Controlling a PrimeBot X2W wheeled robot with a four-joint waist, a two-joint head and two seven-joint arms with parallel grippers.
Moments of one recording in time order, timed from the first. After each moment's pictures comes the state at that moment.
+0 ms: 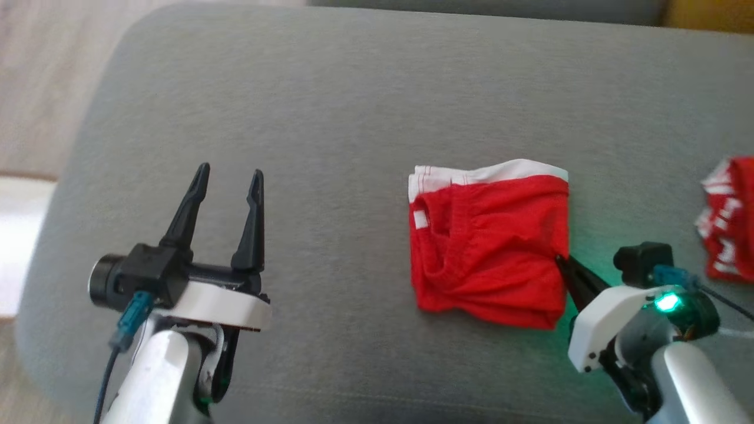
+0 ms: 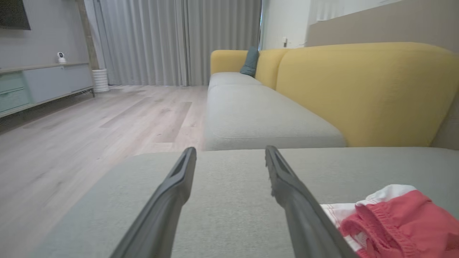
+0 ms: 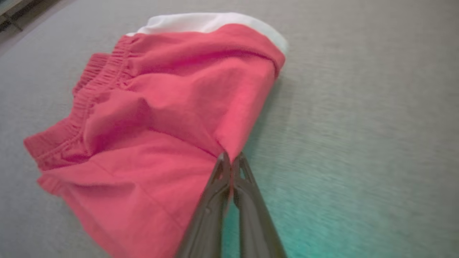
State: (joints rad) left arm -0.17 0.17 -0.31 0.05 -0.22 0.08 -0.26; right arm -0.10 -0.18 0.16 0.22 0.24 0.13 0.32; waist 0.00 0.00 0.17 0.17
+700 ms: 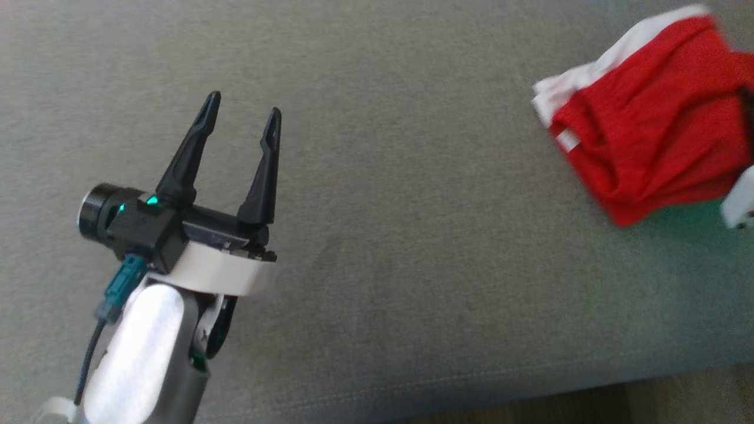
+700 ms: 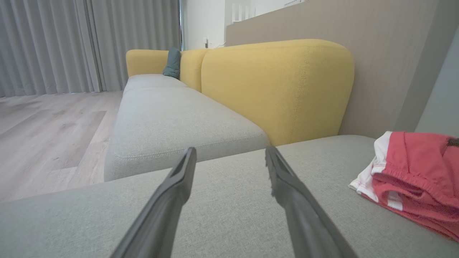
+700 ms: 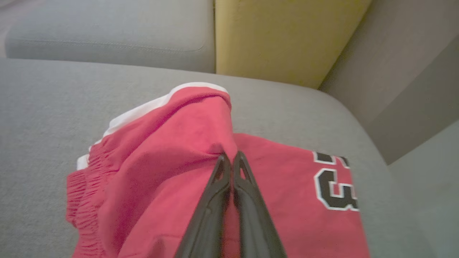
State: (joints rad) left arm -0.30 0.19 -0.34 -0.02 -0.19 0.03 -0.26; right arm -0.38 -0.40 -0.04 0.20 0.25 0.13 0.32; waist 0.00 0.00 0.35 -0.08
